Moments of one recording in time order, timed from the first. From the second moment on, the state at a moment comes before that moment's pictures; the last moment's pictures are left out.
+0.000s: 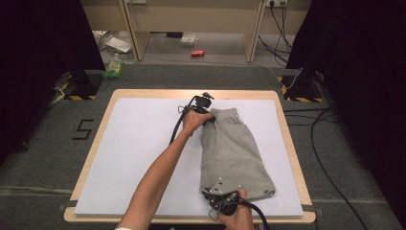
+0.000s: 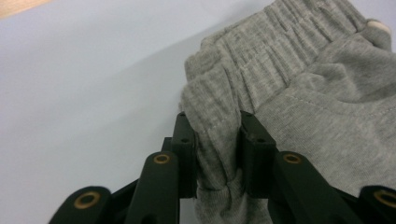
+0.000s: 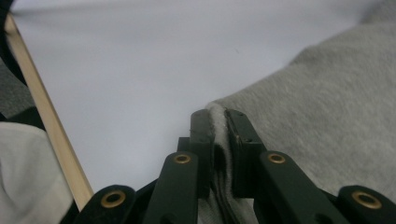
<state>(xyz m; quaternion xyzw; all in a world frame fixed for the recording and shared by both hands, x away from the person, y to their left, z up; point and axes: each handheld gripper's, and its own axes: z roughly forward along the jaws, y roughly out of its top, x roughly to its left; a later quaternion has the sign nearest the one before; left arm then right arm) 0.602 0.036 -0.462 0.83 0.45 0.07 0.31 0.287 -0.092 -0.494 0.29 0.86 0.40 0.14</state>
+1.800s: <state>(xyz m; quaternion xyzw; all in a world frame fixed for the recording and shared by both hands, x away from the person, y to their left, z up) 0.606 0.165 -0.465 0.83 0.48 0.08 0.28 0.368 -0.048 -0.447 0.30 0.83 0.45 0.13</state>
